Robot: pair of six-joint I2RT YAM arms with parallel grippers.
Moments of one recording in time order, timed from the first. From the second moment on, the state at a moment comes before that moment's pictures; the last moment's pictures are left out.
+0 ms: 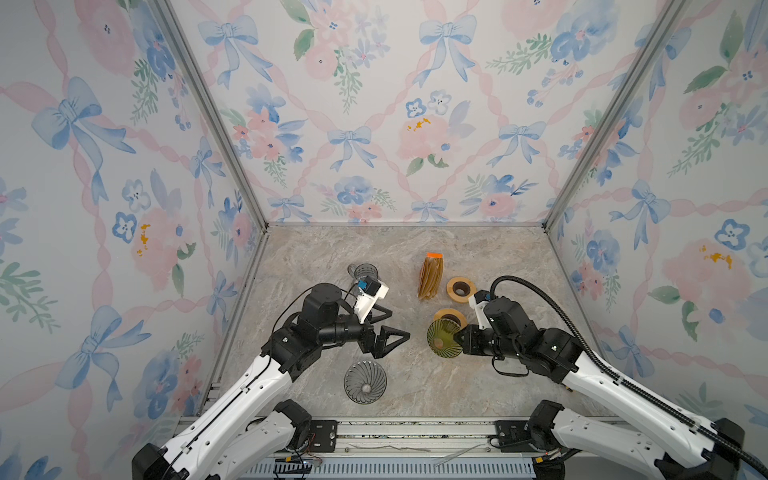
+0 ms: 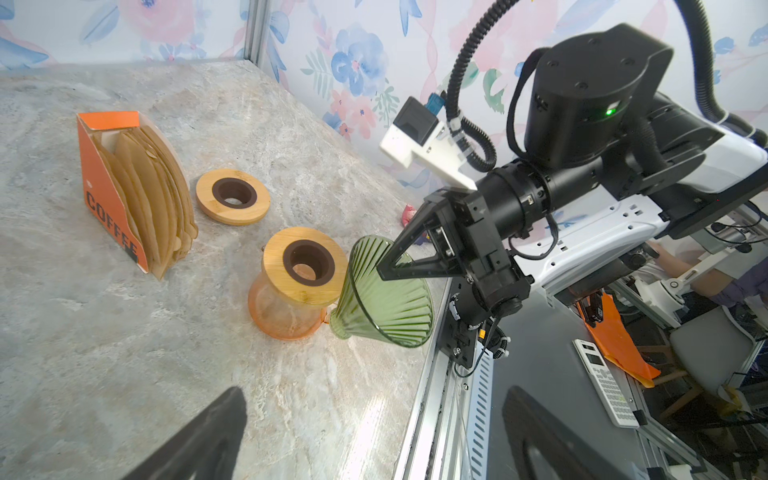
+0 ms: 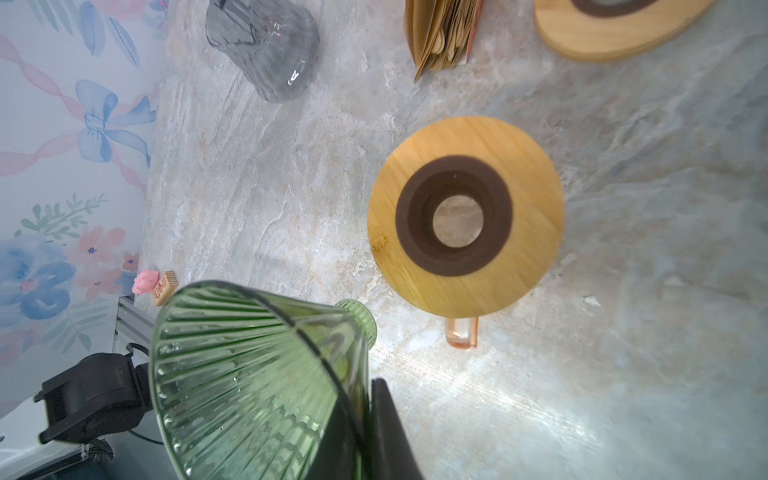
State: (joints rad) left arm -0.59 0.87 0.78 -0.32 0.66 -0.22; right arm 0.75 0.93 0.84 -0.71 -0.08 0.76
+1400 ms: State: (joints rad) left arm -0.58 0.87 0.78 -0.32 0.67 -0.22; right arm 0.42 1.22 1.01 -0.77 -0.26 0.58
